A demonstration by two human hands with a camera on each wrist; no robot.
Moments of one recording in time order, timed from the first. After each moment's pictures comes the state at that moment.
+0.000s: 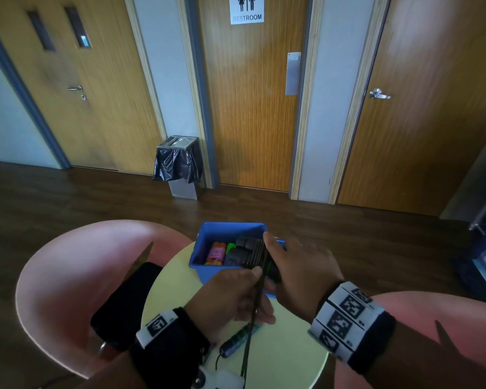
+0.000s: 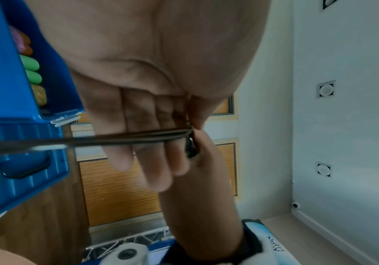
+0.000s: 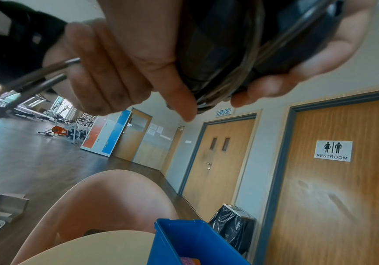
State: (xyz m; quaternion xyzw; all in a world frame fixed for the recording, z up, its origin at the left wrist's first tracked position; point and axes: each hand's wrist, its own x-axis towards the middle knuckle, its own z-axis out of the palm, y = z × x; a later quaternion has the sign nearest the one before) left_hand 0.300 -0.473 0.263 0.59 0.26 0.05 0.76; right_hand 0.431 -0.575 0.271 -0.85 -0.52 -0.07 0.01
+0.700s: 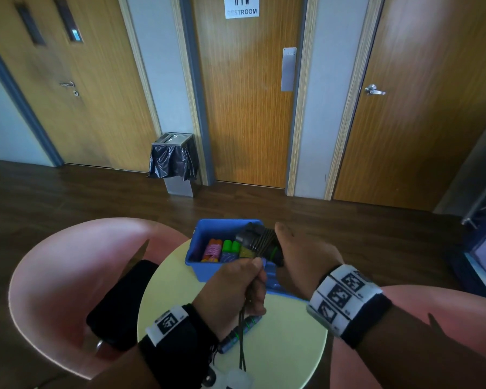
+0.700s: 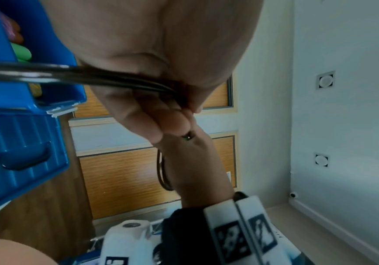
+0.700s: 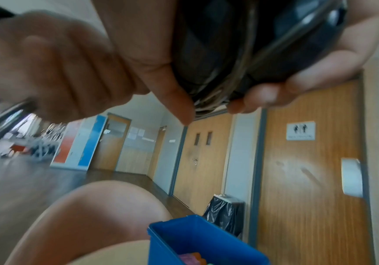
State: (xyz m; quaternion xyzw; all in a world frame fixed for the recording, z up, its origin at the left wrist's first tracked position) left_hand 0.316 -0.480 0.252 0.58 0.26 0.10 0.77; right_hand 0.450 -0.574 0.282 -0.88 -0.47 0.02 0.06
